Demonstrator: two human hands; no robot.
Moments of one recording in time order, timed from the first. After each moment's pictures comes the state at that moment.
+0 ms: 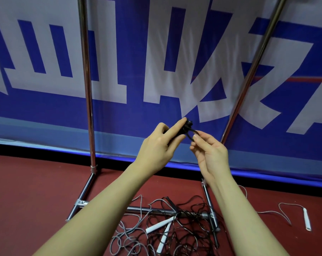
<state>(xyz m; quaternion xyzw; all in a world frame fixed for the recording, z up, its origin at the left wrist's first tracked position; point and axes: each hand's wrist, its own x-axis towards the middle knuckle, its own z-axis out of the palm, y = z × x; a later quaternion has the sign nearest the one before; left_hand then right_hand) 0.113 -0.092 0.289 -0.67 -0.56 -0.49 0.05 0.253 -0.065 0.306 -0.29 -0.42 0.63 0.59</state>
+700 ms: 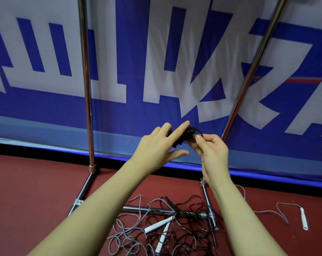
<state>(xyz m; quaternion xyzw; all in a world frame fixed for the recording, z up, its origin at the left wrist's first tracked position) 0.101 -0.087 0.284 -0.73 -0.53 -0.37 0.24 0.254 -0.059 0.297 -0.33 -0.49 0.53 0.62</state>
